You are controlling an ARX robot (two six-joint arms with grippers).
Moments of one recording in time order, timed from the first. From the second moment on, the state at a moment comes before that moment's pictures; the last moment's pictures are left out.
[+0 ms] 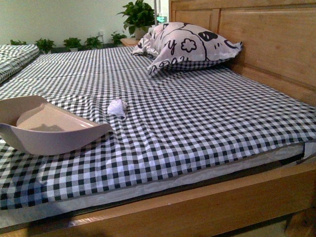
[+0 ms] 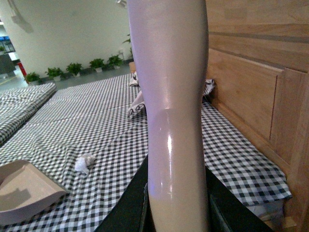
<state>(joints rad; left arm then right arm) 0.21 1.70 1.10 -0.22 0.34 0.77 0.25 0.60 0.56 0.14 0.02 0.17</state>
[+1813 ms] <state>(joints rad) 0.13 1.79 1.09 -0.16 0.37 0.81 0.42 1.56 1.31 -0.37 -0.09 -0.05</state>
